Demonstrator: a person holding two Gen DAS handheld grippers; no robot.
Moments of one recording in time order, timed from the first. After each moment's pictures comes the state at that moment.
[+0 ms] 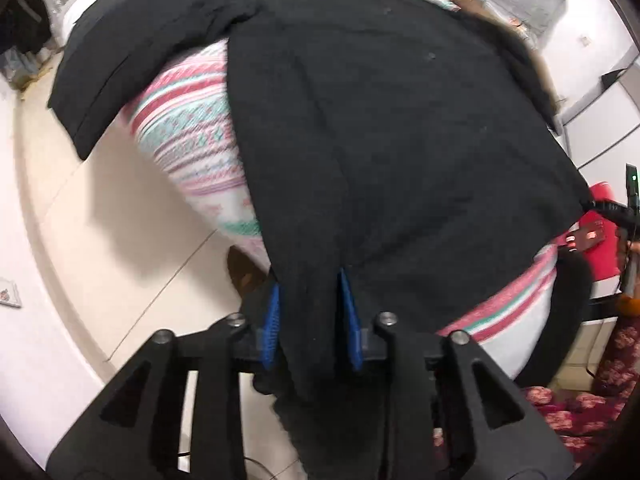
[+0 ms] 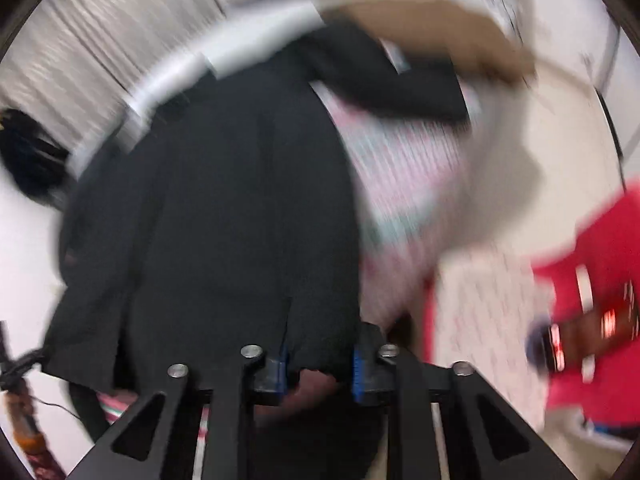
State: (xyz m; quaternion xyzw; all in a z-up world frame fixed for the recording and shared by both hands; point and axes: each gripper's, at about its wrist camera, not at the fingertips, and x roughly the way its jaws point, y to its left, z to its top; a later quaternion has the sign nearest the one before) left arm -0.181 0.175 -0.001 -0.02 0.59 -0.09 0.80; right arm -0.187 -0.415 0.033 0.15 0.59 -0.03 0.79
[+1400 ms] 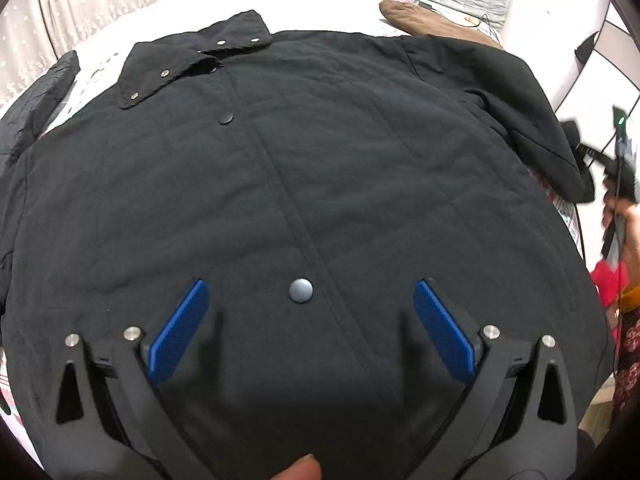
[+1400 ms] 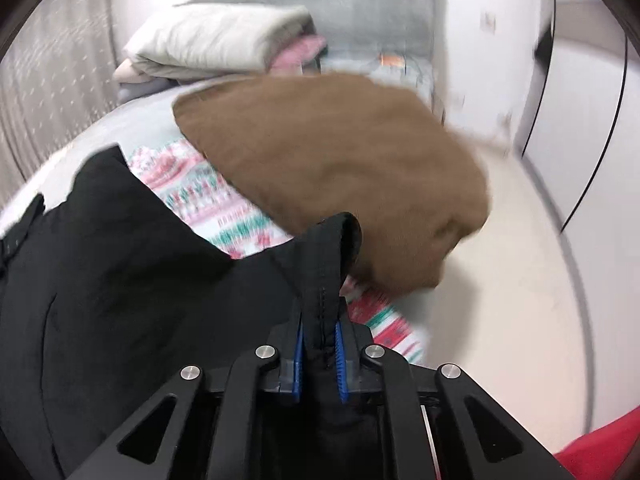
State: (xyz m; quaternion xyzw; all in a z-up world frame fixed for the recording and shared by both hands) left arm 0.084 -0.073 -0.050 0.06 0.50 -0.18 0.85; right arm 0.072 -0.567 -0.009 0.08 0.40 -0.22 0.89
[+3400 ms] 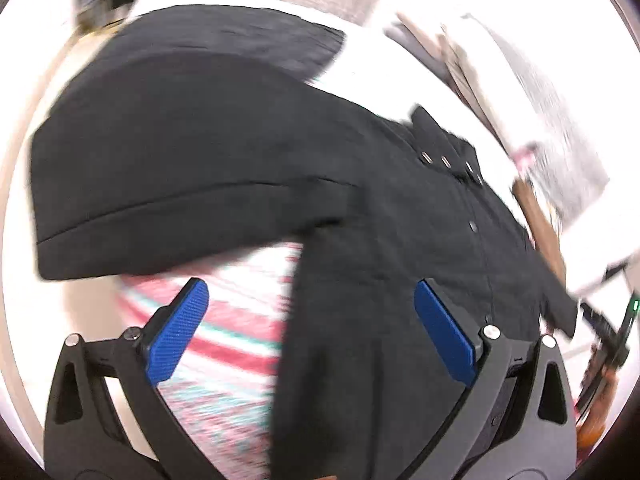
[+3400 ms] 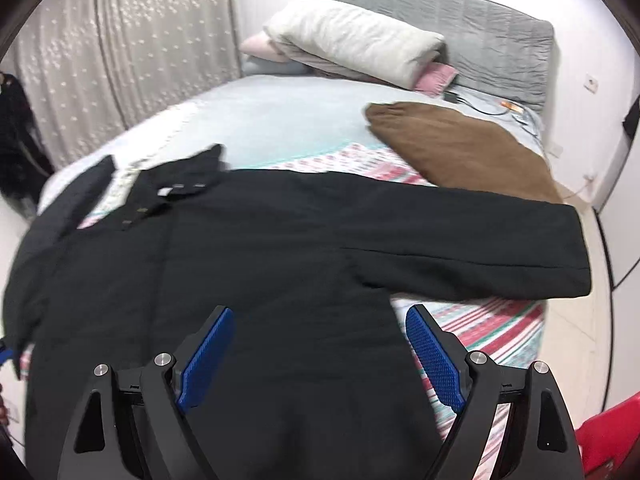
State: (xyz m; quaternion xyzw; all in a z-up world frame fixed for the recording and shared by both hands) left arm 0.013 0.282 -0.015 -0.24 0.43 0.00 0.87; right arm 0.038 -0.301 0.101 0.05 0.43 -0.04 0.90
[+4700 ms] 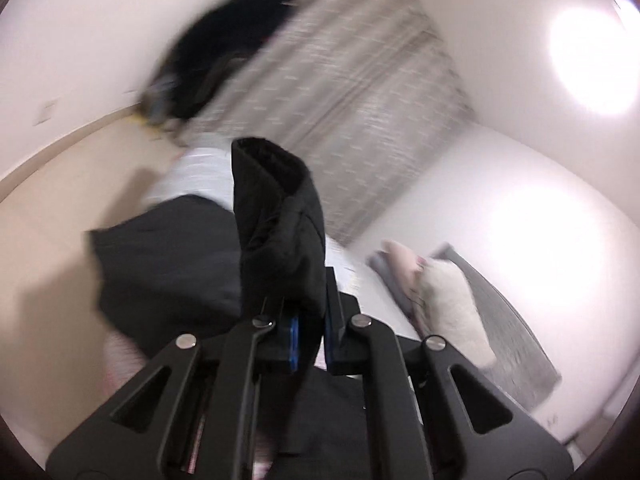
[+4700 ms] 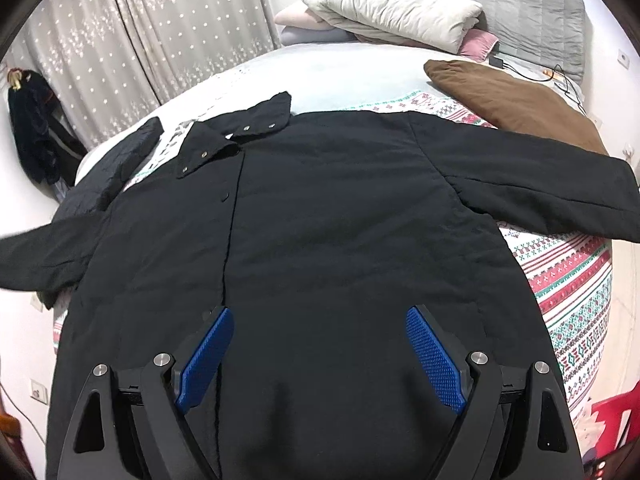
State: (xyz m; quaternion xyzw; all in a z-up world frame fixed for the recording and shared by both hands) left arm -0.007 0.352 0.081 -0.37 0.06 0.08 0.92; right arm 0.025 -0.235 0.038 0.09 0.47 0.02 0.88
